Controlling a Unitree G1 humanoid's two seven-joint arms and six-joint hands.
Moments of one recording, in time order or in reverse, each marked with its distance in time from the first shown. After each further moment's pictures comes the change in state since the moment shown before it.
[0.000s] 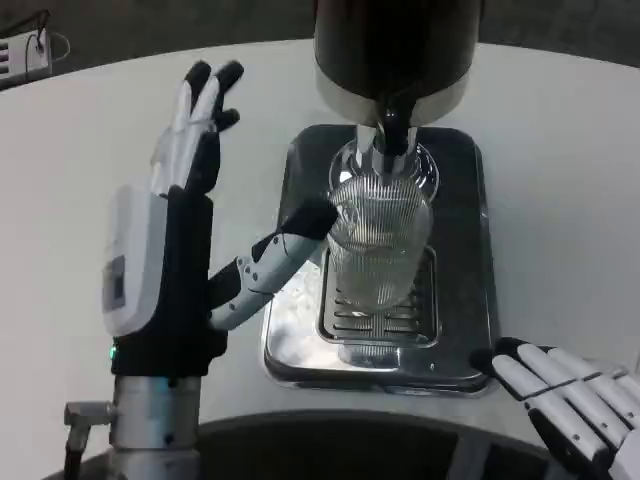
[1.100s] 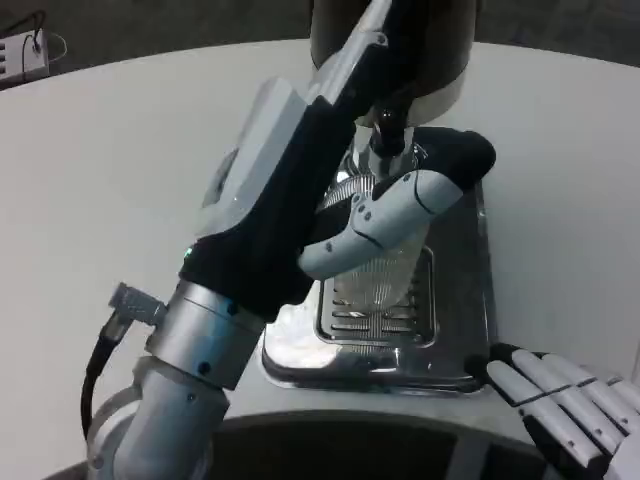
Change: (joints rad) left arm -0.147 0.003 -0.047 -0.313 -0.167 0.269 -0.560; right arm 0.016 0.005 0.014 -0.008 -0.007 0.001 -0.002
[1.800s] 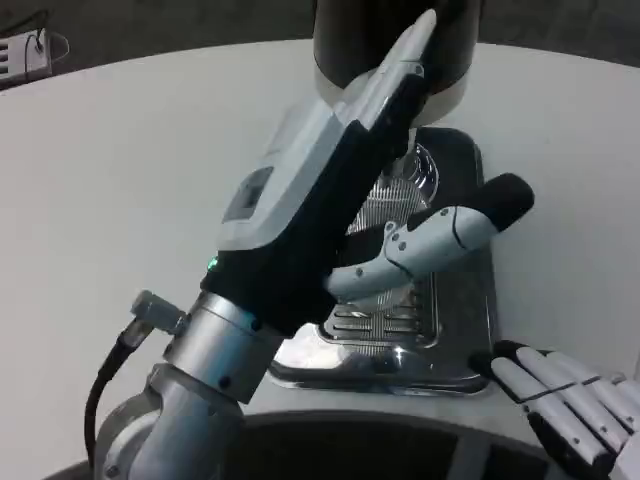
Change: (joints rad) left arm 0.010 0.027 -0.049 -0.013 0.092 0.001 -0.026; right arm 0.005 0.009 0.000 -0.006 0.014 0.004 0.000
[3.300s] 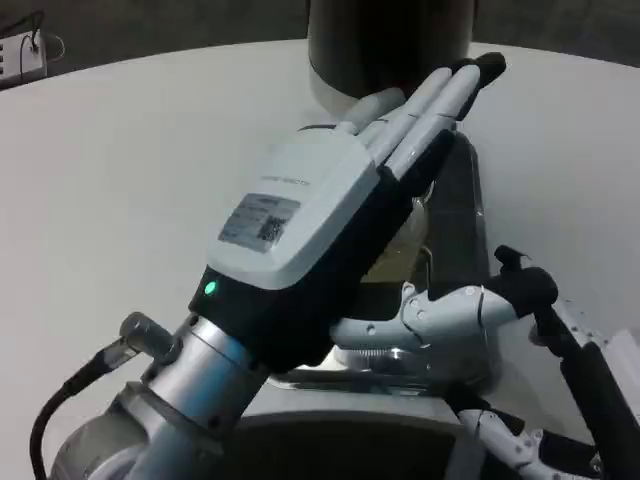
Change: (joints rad) left arm 0.056 0.099 0.004 -0.114 0.184 -0.021 -0.078; right arm -0.345 0.106 0.173 0.133 0.304 0.346 0.190
